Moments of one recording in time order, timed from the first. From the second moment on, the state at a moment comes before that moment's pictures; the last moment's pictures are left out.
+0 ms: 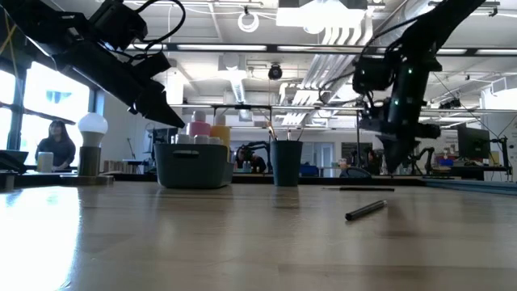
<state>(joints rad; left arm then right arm) 0.31 1.01 0.39 0.18 -0.31 0.10 -0.61 1.39 0.73 -0.62 0.11 0.47</state>
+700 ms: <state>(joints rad) 0.31 1.01 0.39 0.18 -0.31 0.10 -0.46 1.35 0.73 -0.44 0.05 0.55</state>
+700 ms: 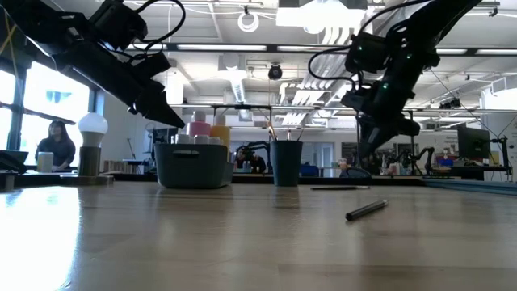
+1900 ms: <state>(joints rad) 0.31 1.01 0.39 0.16 -0.30 -0.01 -0.46 1.35 0.73 -0.46 -0.17 0.23</state>
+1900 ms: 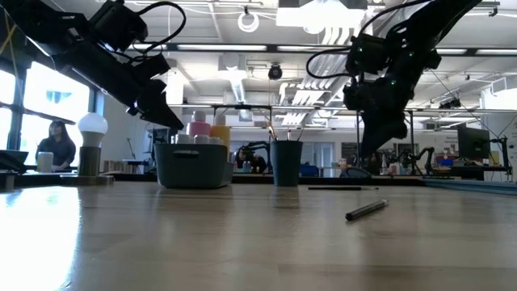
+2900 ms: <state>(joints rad) 0.31 1.01 0.39 0.33 -0.35 0.08 -0.46 1.43 0.98 -0.79 0.07 -0.28</state>
